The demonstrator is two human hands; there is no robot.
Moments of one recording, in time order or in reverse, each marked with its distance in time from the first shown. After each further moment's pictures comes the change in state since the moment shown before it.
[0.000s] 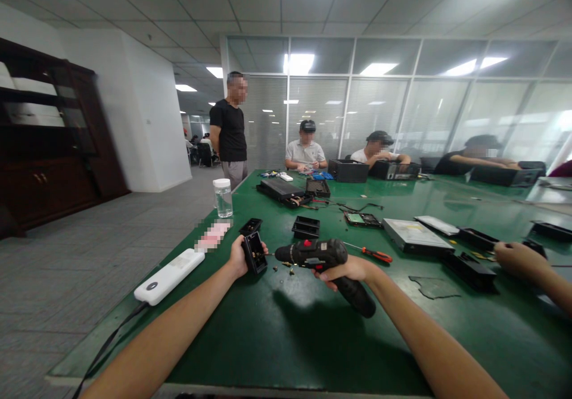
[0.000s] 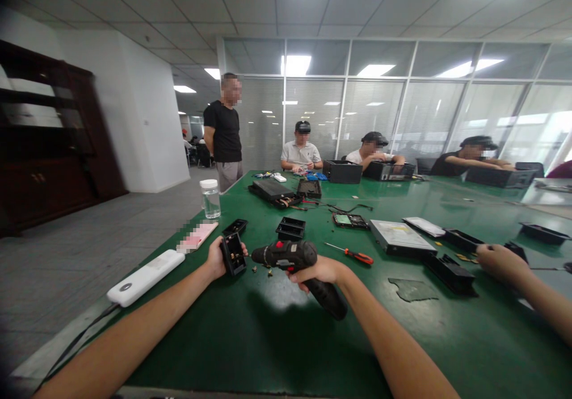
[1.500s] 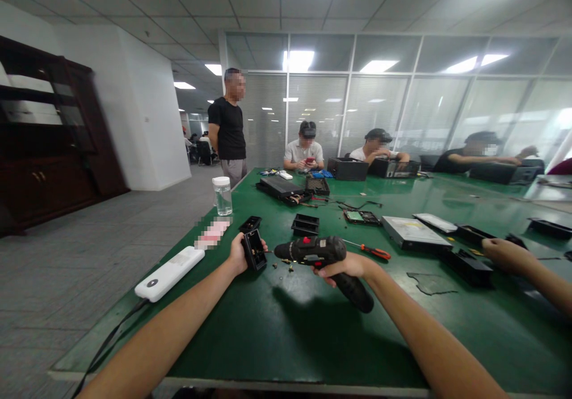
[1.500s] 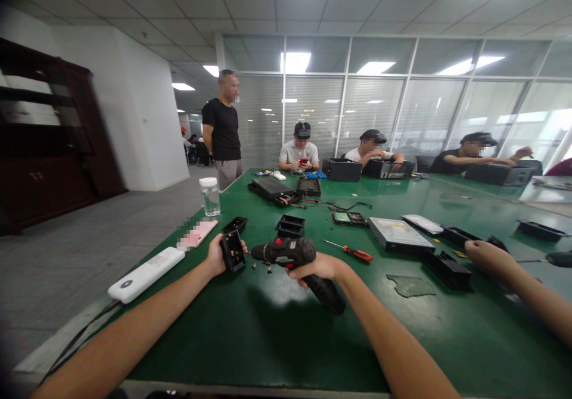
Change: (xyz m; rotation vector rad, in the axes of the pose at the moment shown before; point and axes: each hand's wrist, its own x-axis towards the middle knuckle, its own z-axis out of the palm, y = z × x) left_hand 0.000 0.001 0.001 -0.006 0.015 -0.027; right_hand -0.001 0.004 -0.002 0.081 -0.051 -0.026
